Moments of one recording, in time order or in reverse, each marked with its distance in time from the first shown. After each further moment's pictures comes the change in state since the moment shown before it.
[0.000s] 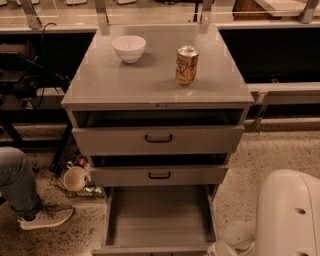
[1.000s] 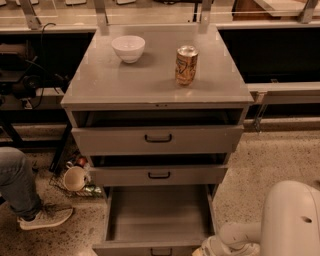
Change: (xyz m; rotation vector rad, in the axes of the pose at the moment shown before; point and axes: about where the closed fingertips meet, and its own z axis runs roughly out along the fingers) arm -0.042 -0.010 0.027 -0.010 -0.136 -0.047
